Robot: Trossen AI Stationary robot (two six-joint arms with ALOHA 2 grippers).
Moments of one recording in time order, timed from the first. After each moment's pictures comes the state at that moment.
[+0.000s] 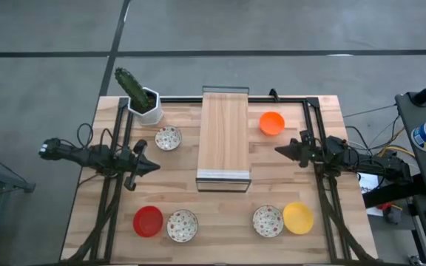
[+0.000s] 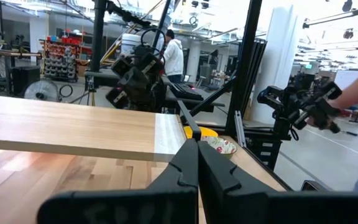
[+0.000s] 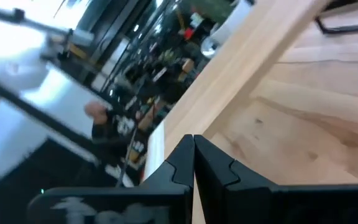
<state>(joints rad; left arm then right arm) -0.26 0.02 0.01 0.11 -0.12 -0.13 -0.17 0.03 0.01 0.04 -0.04 0.97</state>
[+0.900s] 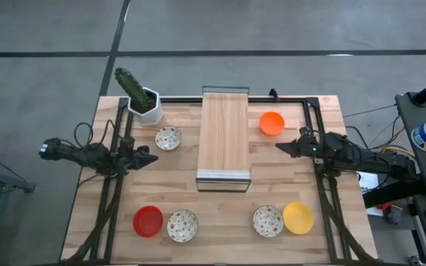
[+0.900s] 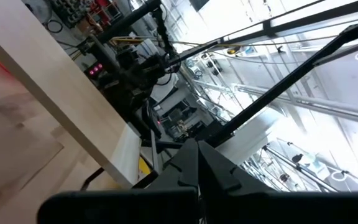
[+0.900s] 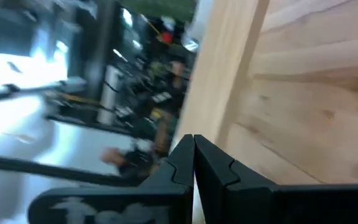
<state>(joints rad) -0.26 0.02 0.01 0.23 -0.24 -0.90 -0.17 0.19 0.16 -0.07 0.00 1.30</state>
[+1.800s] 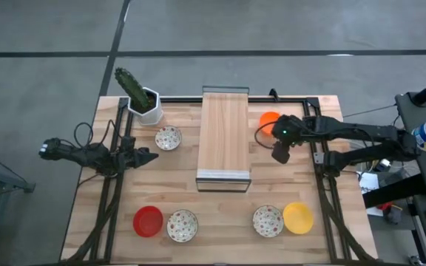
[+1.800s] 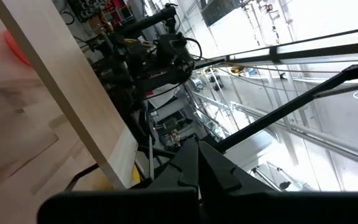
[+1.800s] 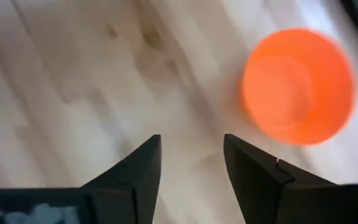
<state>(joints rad) -0.26 0.02 0.01 0.23 -0.30 -1.05 -0.26 1.09 0.83 -0.89 0.18 0.16</state>
